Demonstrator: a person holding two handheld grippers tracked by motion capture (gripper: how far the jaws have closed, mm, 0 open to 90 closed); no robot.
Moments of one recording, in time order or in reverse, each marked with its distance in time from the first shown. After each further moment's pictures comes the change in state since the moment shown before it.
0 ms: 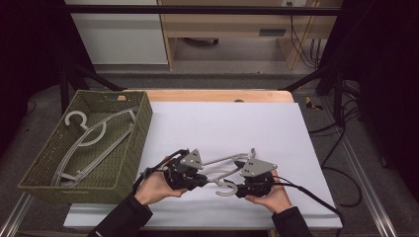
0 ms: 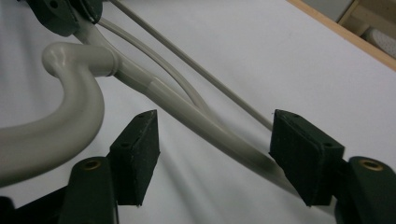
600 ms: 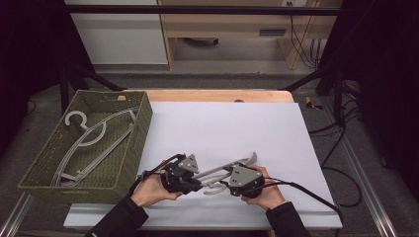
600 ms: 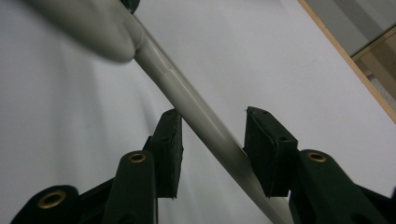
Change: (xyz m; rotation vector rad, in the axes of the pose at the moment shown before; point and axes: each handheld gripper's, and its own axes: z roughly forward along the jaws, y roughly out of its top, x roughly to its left) left arm 0.005 -0.020 0.015 0.078 -0.006 -0.018; right arm 0.011 0.002 0.019 0.030 0.031 -0.298
